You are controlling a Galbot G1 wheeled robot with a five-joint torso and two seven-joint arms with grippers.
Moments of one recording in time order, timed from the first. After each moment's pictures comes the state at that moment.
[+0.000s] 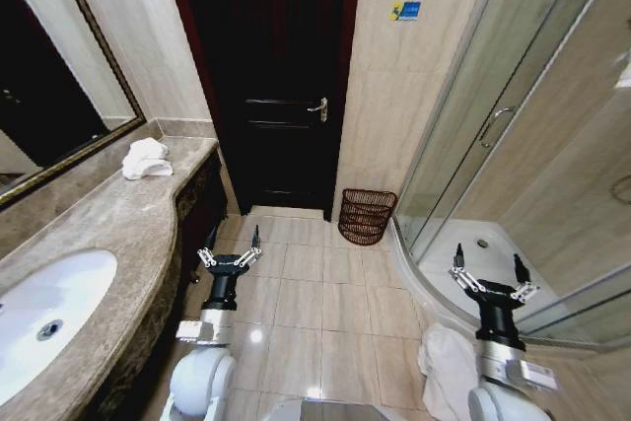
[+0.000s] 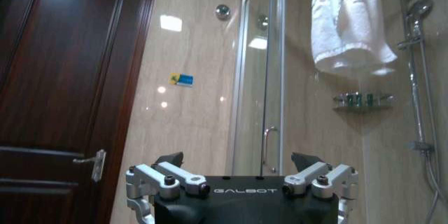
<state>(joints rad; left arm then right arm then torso) 1.67 -1.51 -0.52 -2.26 -0.12 -0.26 -0.03 -1.75 1.55 0.83 2.23 0.10 0.39 0.09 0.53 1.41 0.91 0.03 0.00</state>
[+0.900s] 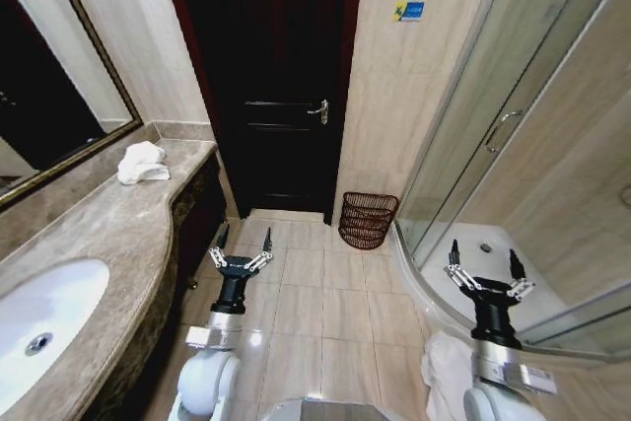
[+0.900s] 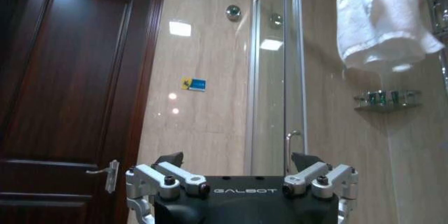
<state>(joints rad) 1.66 -1.54 -0.49 -2.21 -0.09 -0.35 0.07 -1.76 1.58 0.80 2.27 0.10 0.38 0.04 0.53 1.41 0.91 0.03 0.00</state>
